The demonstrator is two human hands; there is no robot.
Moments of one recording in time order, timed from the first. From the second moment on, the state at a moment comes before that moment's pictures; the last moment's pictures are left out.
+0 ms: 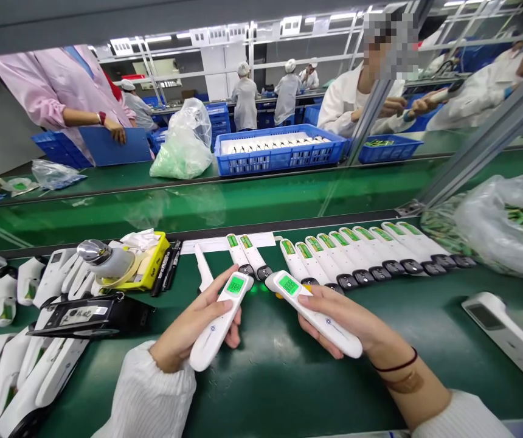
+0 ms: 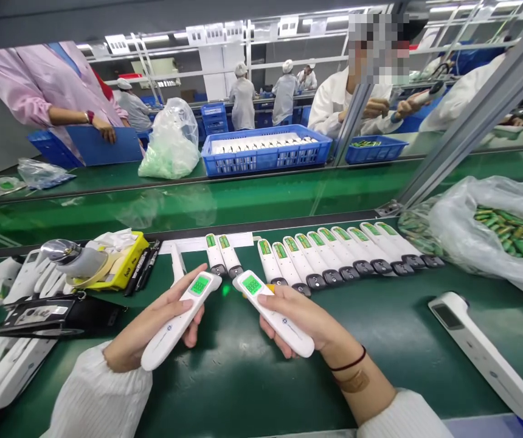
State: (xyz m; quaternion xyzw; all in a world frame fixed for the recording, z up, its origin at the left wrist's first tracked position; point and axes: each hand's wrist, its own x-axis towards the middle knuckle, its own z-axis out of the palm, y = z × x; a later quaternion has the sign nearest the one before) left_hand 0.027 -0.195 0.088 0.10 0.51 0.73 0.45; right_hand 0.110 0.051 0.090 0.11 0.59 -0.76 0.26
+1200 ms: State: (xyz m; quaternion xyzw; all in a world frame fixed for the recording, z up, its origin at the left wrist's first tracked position) left_hand 0.063 -0.167 0.062 0.21 0.49 0.78 0.32; right_hand 0.116 0.000 0.061 -0.02 0.58 -0.81 0.09
